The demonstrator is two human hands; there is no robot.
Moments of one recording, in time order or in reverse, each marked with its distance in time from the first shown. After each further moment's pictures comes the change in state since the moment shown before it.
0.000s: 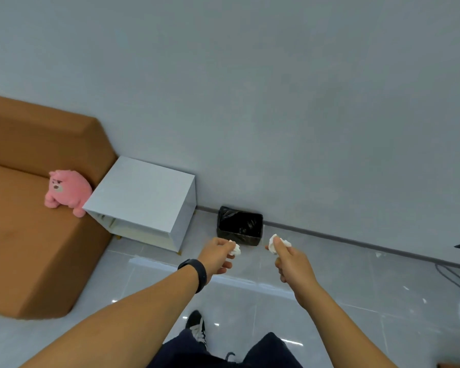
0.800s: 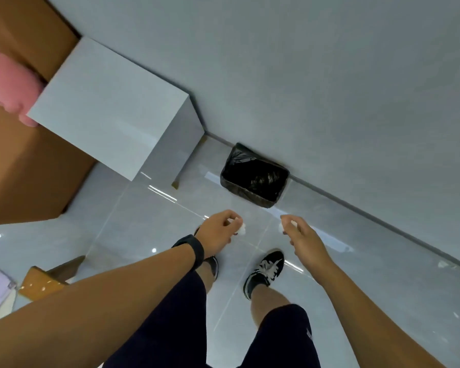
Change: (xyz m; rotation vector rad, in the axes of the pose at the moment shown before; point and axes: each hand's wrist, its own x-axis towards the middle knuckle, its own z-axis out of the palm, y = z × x) left_hand 0.328 -0.031 0.108 0.129 0.125 -0.121; right_hand 0.402 0.078 -0.042 -0.338 -0.451 0.114
